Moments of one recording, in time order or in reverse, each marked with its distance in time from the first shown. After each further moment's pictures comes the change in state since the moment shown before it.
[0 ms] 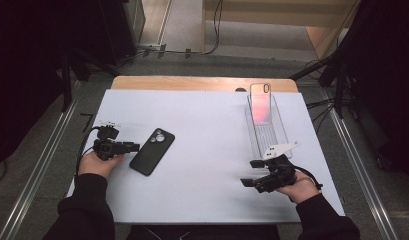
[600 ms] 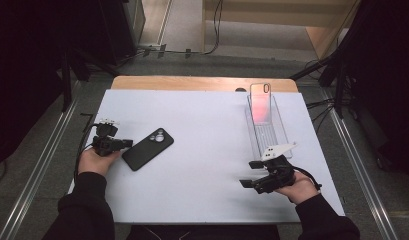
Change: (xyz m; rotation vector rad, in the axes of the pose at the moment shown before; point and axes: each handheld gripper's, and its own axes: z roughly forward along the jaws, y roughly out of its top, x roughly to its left) left arm 0.014 0.003 0.012 0.044 0.097 0.031; right arm 0.003 0.001 0.002 0.010 0.008 -0.001
